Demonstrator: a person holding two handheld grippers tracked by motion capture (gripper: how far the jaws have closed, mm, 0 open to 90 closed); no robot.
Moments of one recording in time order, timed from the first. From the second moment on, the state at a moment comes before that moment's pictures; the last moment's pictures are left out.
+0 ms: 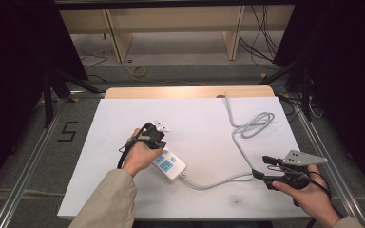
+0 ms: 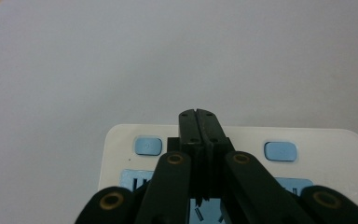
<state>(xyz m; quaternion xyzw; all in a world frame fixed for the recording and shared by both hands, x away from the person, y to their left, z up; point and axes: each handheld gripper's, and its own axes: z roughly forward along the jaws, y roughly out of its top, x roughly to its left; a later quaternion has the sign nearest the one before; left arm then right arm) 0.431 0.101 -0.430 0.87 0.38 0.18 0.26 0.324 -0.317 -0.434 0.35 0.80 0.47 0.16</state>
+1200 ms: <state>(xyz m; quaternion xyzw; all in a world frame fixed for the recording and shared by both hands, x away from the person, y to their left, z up) 0.438 0.089 -0.442 0.89 0.36 0.15 0.22 0.323 -0.316 -0.435 0.35 0.80 0.47 0.16</state>
